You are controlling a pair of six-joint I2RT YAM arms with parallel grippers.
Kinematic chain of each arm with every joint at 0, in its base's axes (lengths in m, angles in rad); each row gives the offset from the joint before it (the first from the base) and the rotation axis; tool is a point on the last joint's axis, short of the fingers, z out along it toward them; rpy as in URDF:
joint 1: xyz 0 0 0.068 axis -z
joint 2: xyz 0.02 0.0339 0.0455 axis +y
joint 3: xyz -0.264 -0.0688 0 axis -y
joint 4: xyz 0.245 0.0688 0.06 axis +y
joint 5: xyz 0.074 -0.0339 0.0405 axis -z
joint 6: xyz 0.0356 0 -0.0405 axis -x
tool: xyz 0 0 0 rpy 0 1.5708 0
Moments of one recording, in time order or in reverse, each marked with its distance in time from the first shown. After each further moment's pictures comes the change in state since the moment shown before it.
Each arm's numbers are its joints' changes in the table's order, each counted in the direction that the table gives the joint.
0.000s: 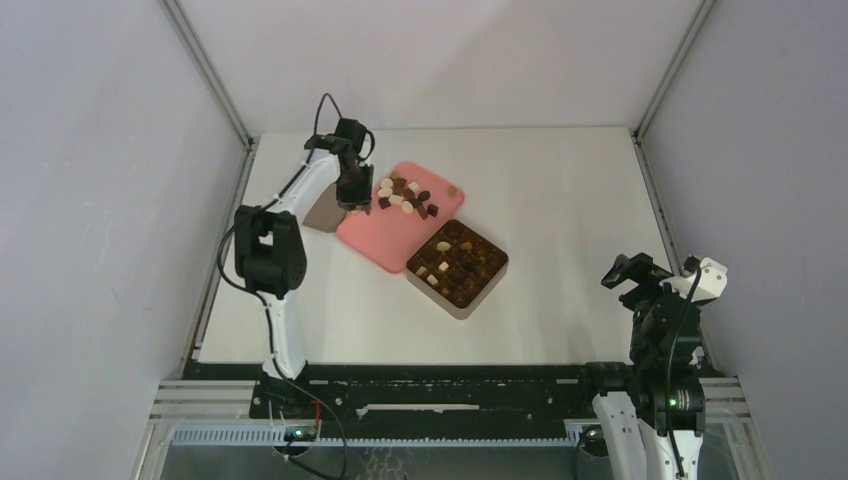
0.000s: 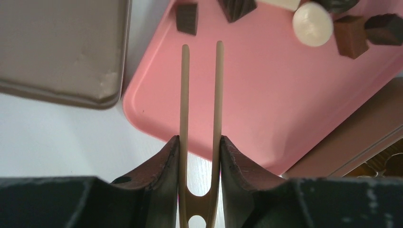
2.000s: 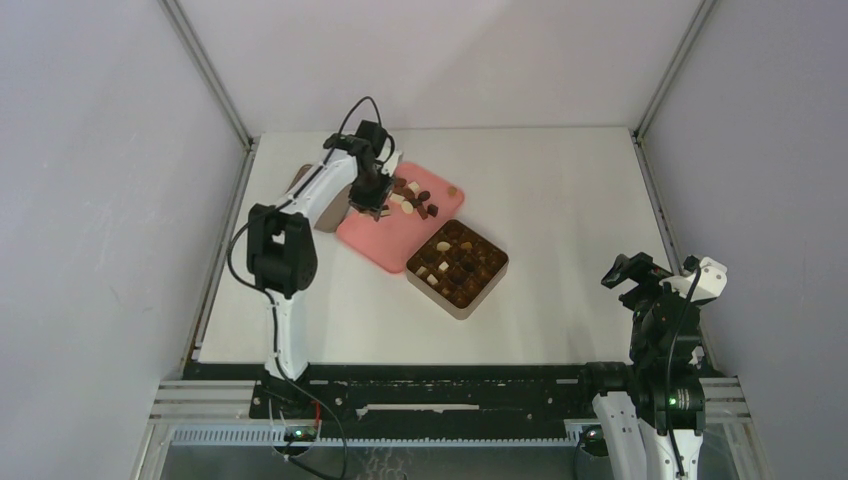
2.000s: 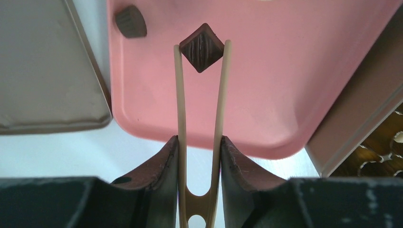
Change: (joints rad) left arm 0.087 0.071 0.103 0.075 0.014 -0.306; right arm -0.001 0.005 0.000 0.000 0.003 0.000
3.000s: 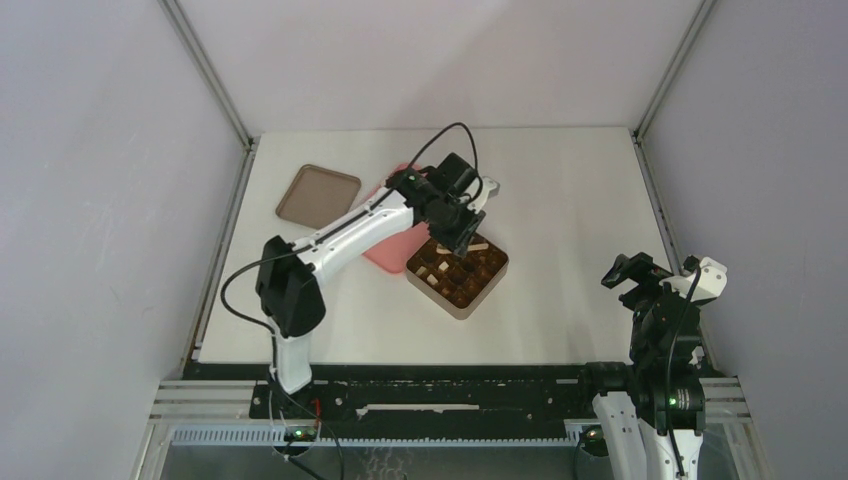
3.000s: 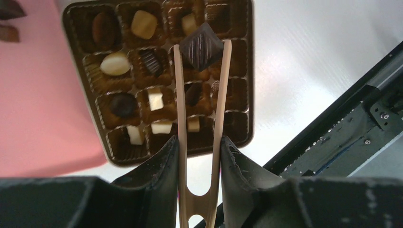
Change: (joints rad) left arm 0.465 -0.232 -0.109 -0.084 0.137 0.188; right arm 0.000 0.000 0.000 0.000 0.000 0.000
